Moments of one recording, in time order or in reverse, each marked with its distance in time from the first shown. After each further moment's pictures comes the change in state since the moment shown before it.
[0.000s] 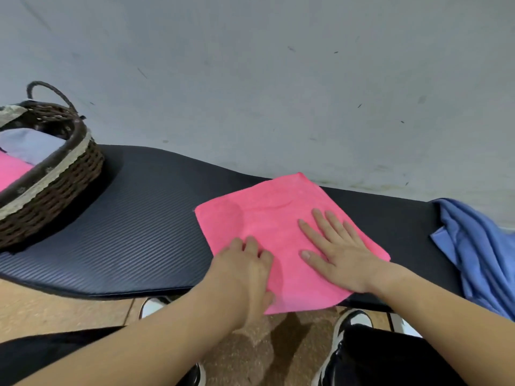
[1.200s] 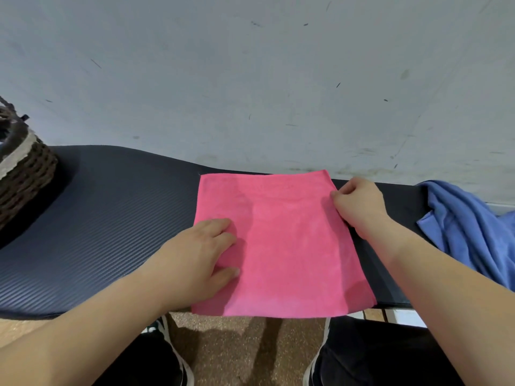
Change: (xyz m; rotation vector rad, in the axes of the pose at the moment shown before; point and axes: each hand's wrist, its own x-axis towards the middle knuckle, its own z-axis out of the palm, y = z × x) left_hand 0.029 -0.044 0.020 -0.243 0.390 0.162; right_hand 0.051 0.080 -0.026 0.886 0.588 0.637
